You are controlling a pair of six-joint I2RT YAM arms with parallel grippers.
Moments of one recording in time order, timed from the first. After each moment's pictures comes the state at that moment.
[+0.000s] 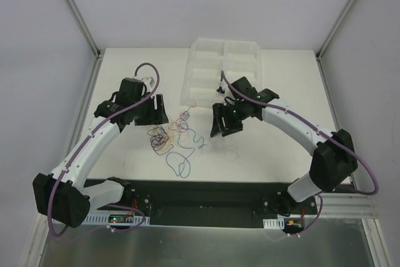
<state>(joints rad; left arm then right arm) -0.33 1.12 1.03 -0.78 0.16 -0.40 0.68 1.58 1.29 -0.78 -0.46 0.44</state>
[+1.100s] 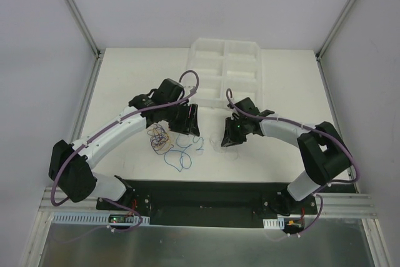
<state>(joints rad) -0.66 1.38 1.15 -0.74 0.36 -0.50 0.58 1.59 0.85 -0.38 -0.36 0.51</state>
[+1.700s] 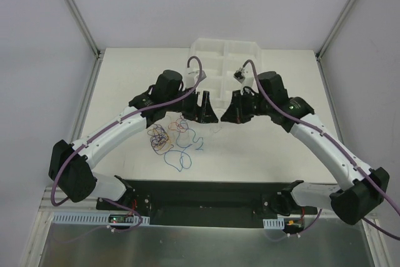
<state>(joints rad) -0.66 1.37 1.15 -0.39 0.55 -0.51 0.58 1.24 1.14 -0.63 -0.47 0.35</state>
